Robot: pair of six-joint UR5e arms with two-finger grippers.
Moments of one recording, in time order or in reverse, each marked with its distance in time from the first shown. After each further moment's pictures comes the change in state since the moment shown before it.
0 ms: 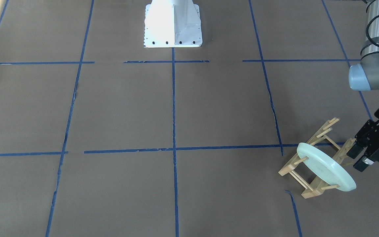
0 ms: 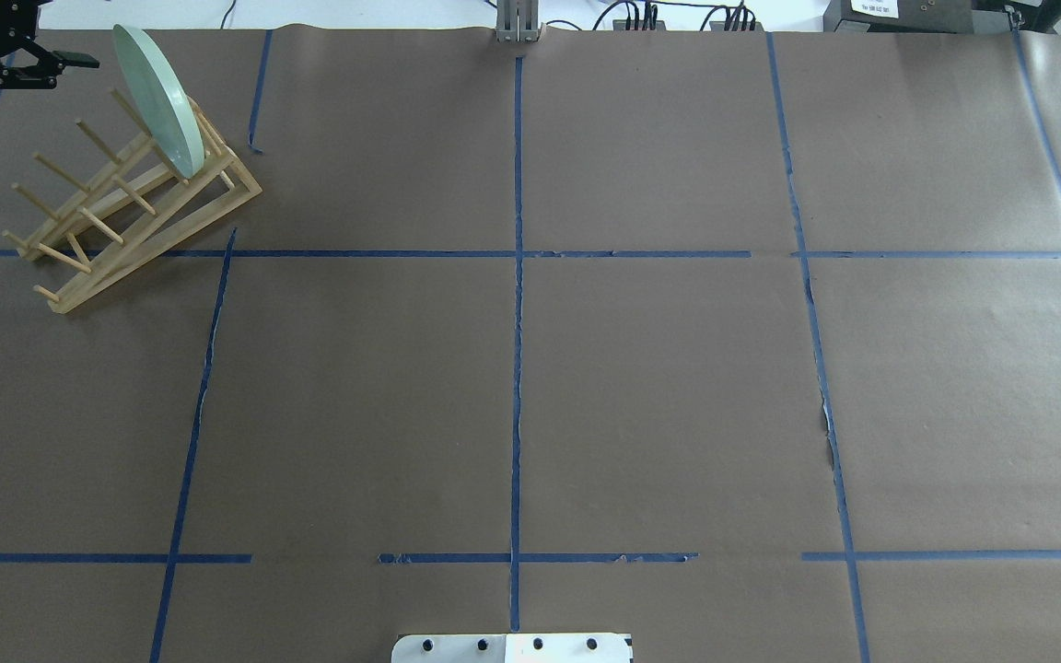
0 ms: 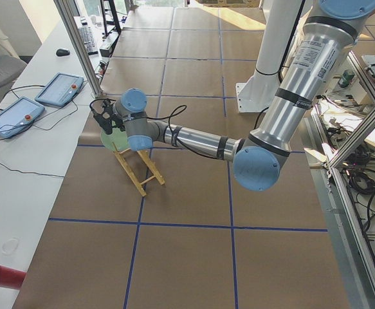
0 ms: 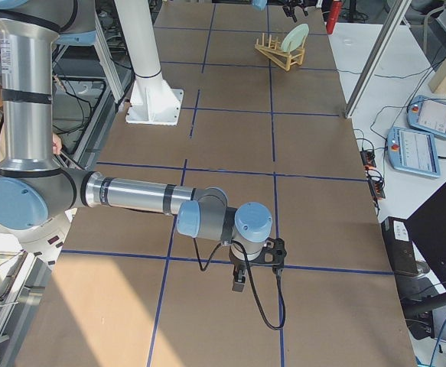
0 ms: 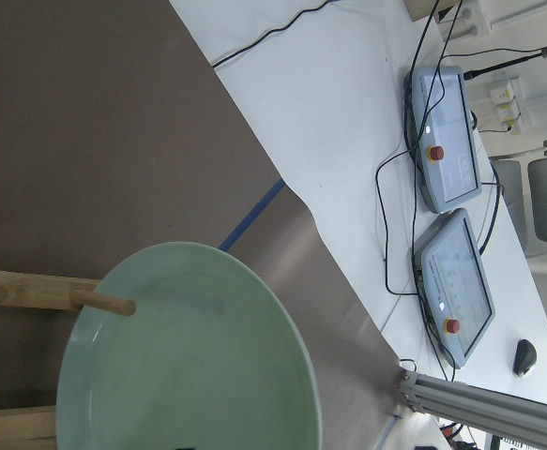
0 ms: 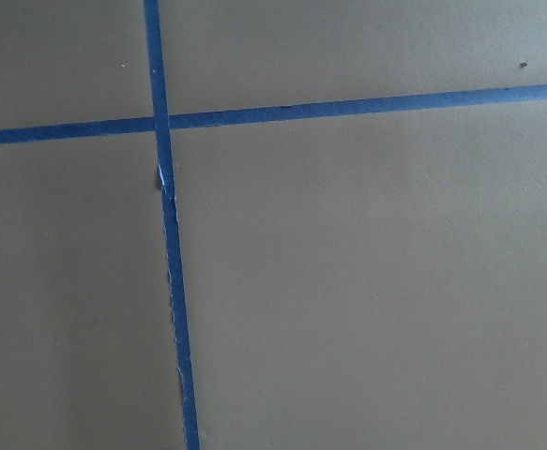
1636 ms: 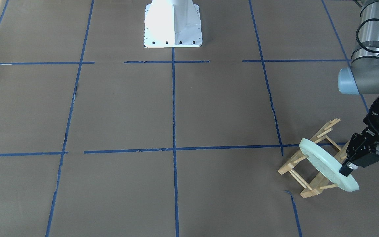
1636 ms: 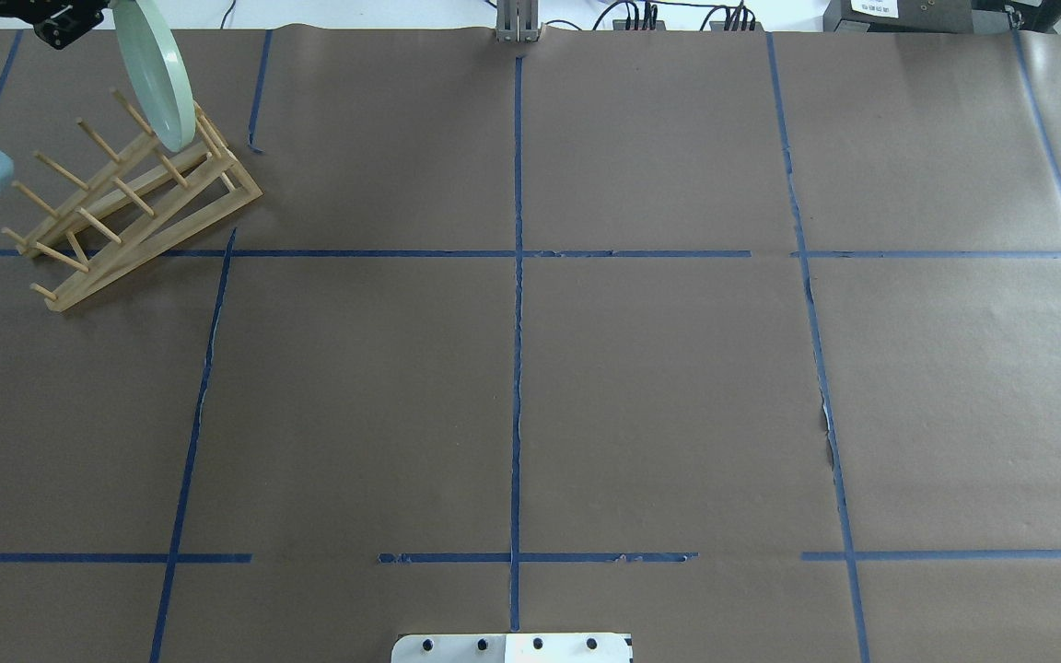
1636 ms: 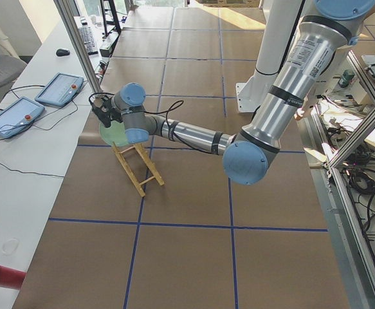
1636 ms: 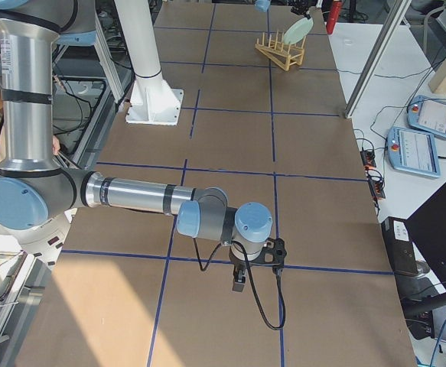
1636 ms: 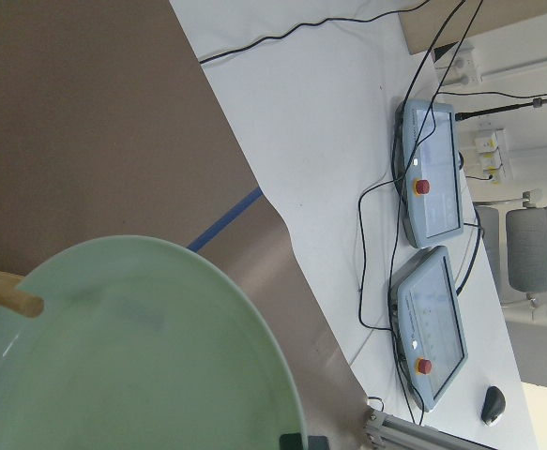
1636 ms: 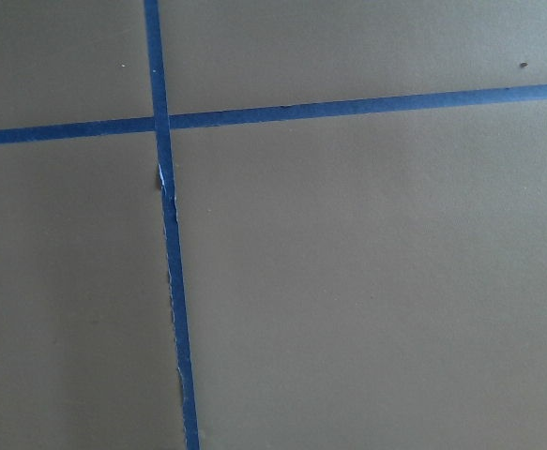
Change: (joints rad) left arm -0.004 -0.068 -0.036 -0.005 0.047 -0.017; right arm 0.000 0.000 0.000 0.000 0.000 0.000
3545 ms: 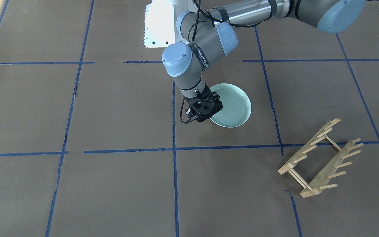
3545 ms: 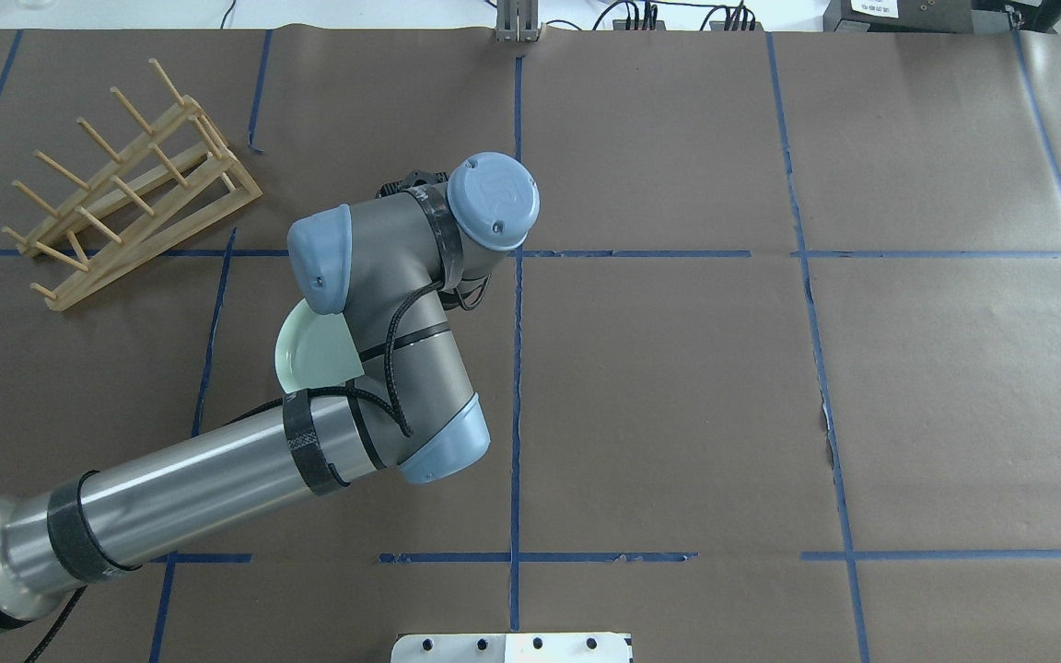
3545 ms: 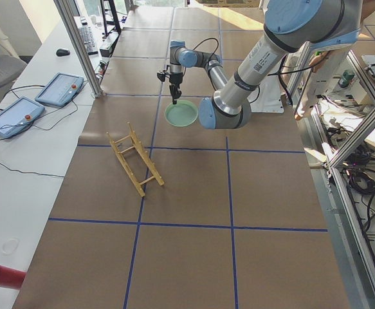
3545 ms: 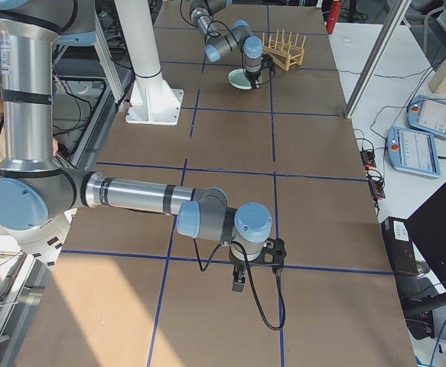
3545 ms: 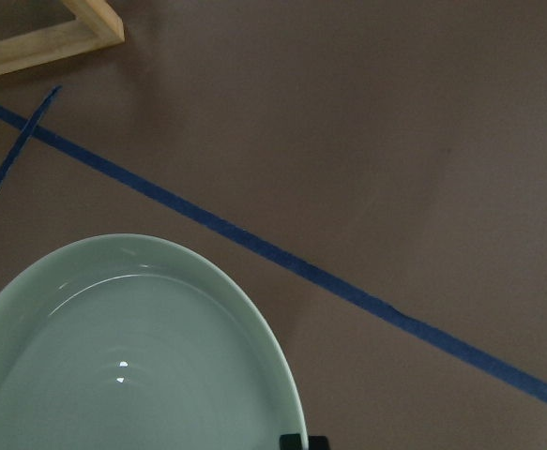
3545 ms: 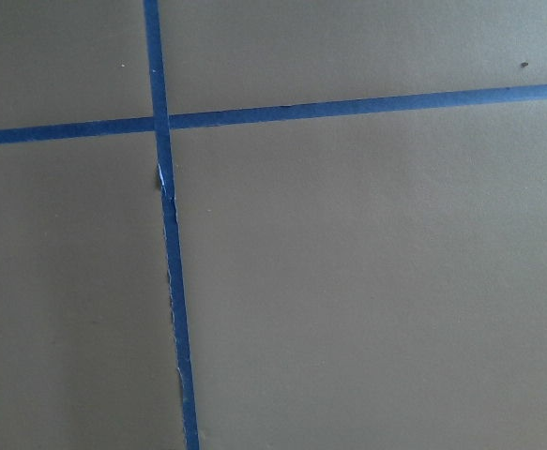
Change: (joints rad) left arm 0.694 -0.428 -0.017 1.452 0.382 0.530; right arm 0.000 0.000 0.000 0.000 0.000 0.000
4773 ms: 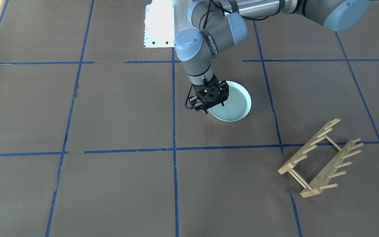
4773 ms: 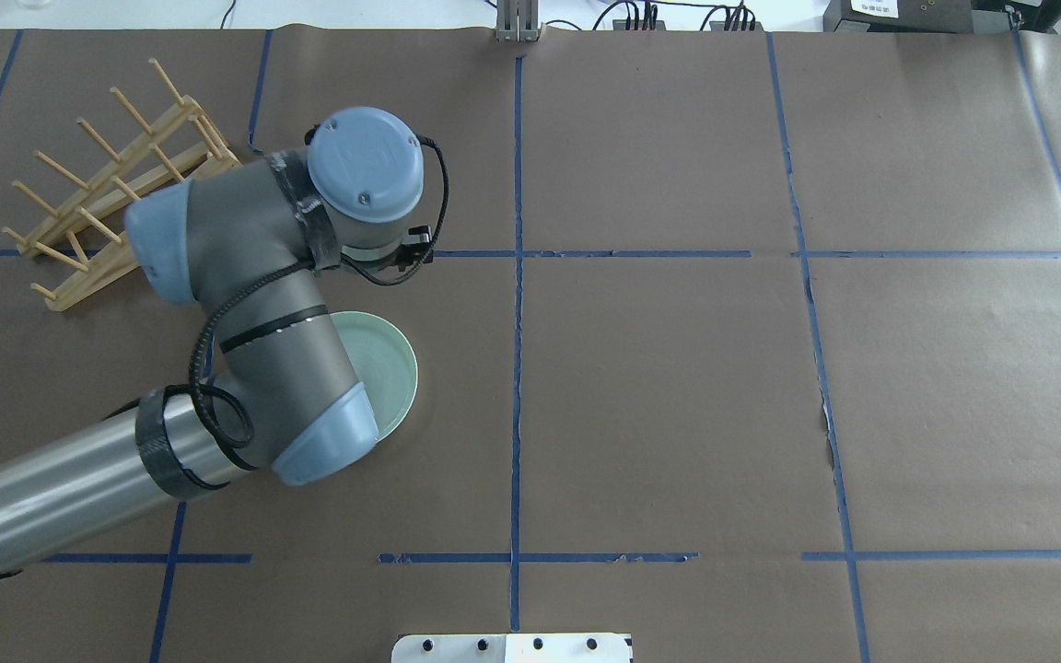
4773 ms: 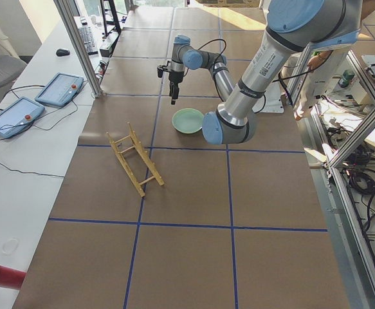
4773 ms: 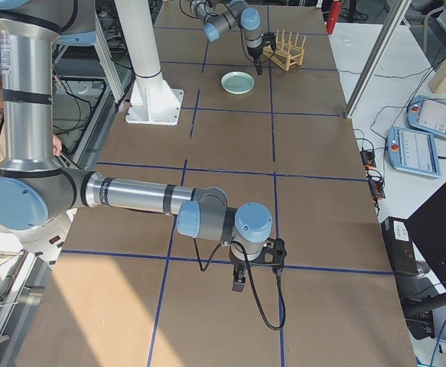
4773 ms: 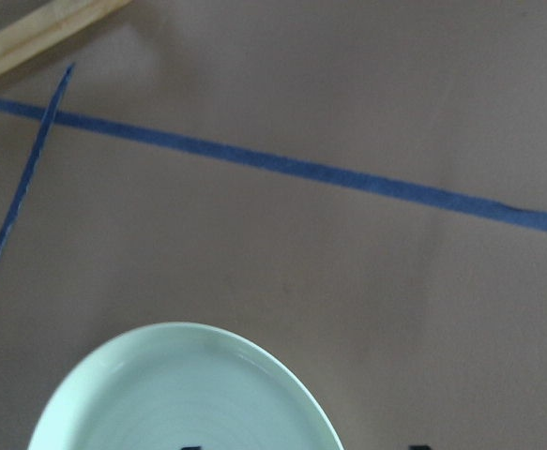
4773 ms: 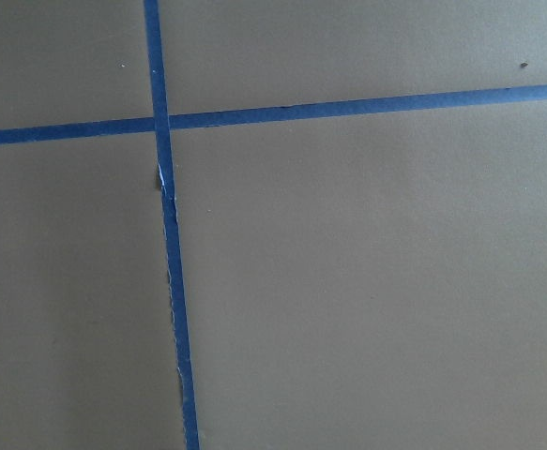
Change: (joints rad) left arm -0.145 0.181 -0.328 -0.029 -0.002 0.406; right arm 0.000 0.000 0.000 0.000 0.000 0.000
